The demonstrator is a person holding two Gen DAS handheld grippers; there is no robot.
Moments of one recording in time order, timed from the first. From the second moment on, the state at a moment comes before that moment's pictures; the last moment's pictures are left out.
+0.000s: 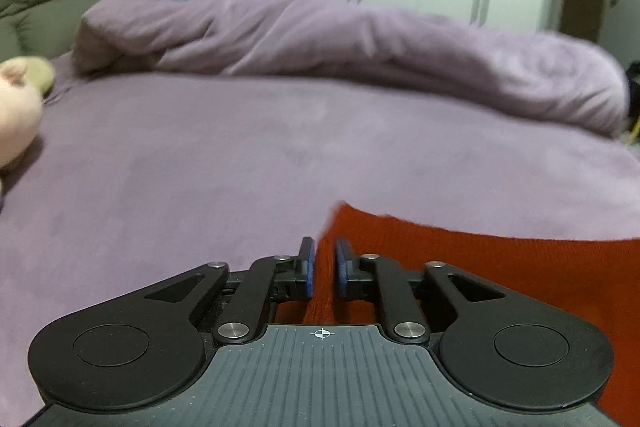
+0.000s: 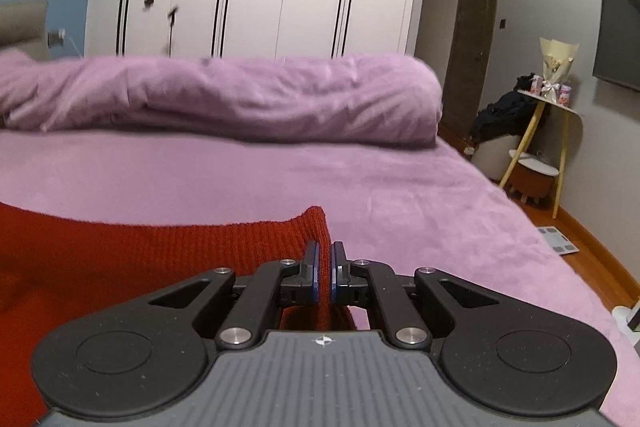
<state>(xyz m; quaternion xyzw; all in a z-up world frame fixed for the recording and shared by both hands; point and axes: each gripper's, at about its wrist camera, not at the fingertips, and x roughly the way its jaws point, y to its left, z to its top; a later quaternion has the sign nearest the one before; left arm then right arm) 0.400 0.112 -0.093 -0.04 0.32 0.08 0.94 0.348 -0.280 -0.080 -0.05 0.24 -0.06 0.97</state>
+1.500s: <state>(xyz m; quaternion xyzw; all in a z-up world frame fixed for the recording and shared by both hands) 0.320 0.124 -0.132 -0.04 0.38 0.02 0.92 0.274 -0.295 -0.135 -0.08 0.29 -0.03 0.95</state>
